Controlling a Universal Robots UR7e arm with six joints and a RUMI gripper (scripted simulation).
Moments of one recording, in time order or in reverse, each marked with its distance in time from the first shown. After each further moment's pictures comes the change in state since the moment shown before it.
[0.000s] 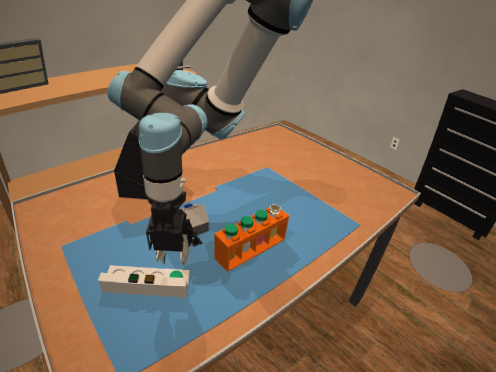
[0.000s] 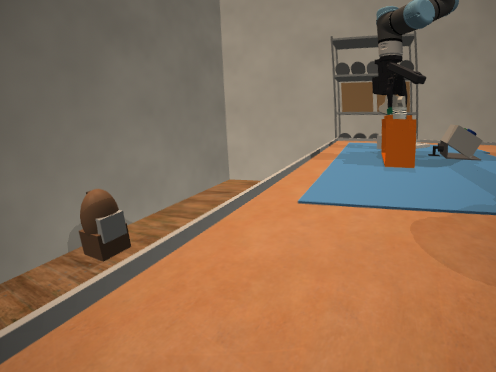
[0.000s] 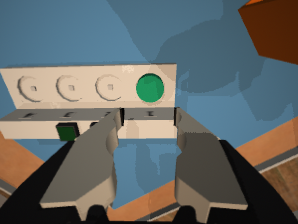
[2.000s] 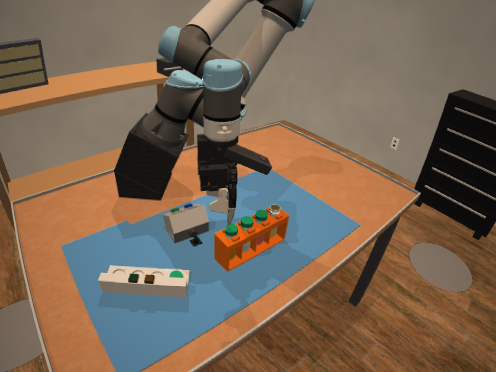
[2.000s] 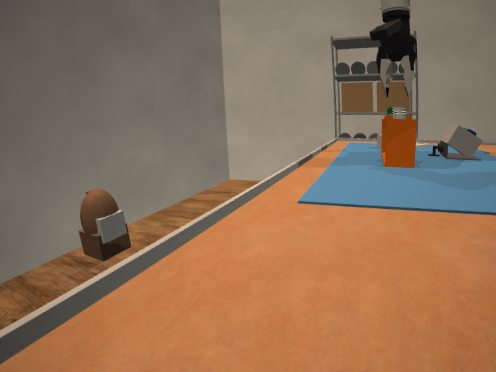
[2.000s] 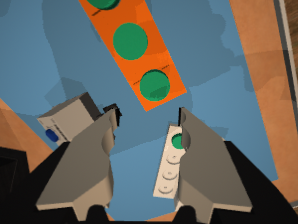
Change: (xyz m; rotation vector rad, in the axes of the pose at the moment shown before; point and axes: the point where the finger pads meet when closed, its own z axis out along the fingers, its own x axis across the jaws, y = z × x) arm 0.129 -0.082 -0.085 0.022 0.012 1.398
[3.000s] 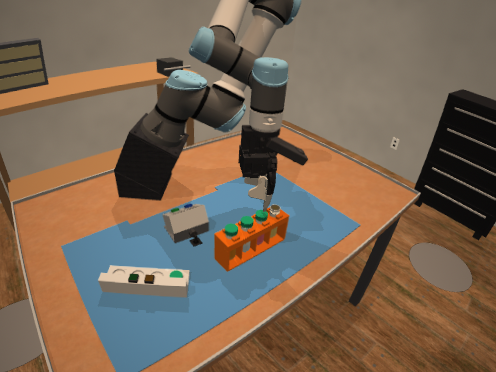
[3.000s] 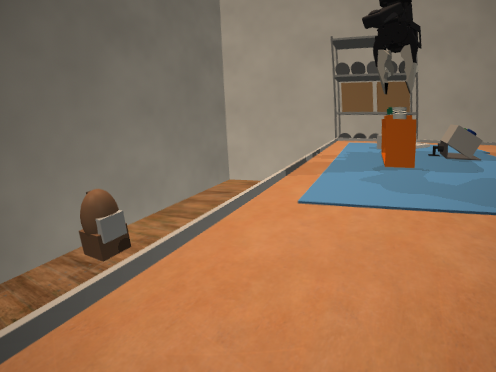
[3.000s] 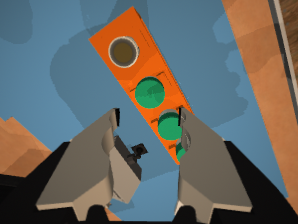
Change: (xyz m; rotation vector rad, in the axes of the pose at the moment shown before) arm -0.042 -0.102 0.004 -0.021 0.003 0.051
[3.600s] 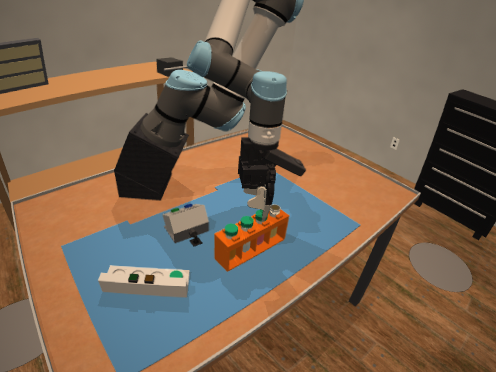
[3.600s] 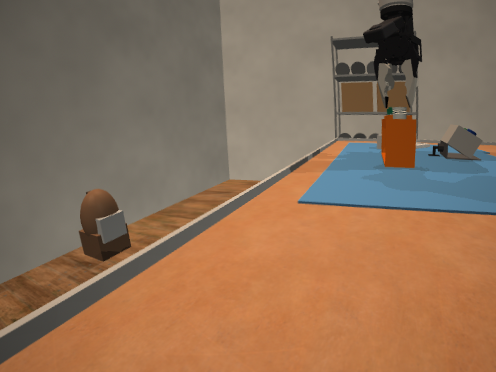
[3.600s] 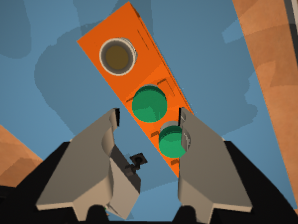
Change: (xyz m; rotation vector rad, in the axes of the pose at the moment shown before) arm 0.000 0.000 0.031 0.000 0.000 0.000
